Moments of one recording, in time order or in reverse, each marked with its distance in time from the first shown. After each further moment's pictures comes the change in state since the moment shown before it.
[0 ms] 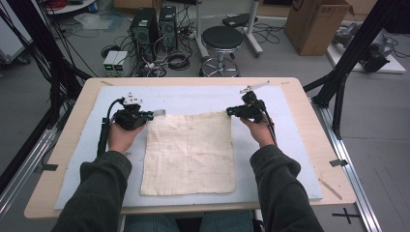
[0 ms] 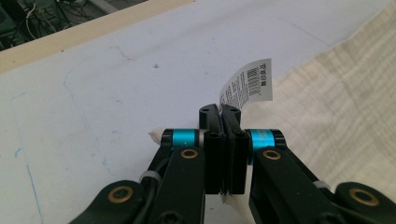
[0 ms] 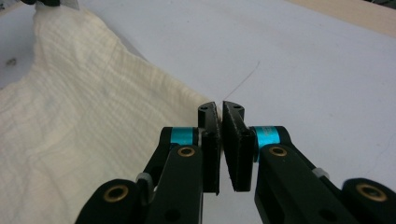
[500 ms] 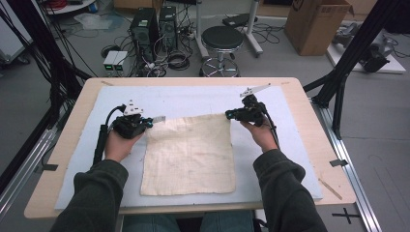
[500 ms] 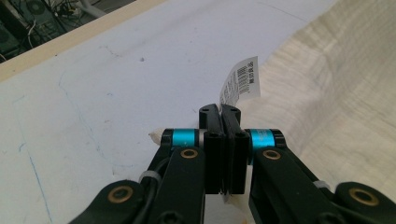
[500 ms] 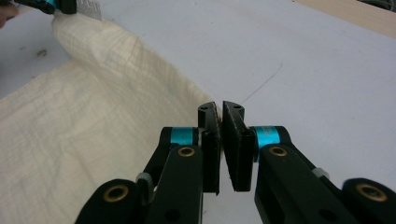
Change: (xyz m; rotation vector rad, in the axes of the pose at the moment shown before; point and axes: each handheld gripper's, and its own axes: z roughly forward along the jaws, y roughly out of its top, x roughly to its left) left arm -0.018 -0.015 -0.016 -0.001 0.004 0.100; right arm 0.015 -0.004 -0.011 -0.010 0.048 -0.042
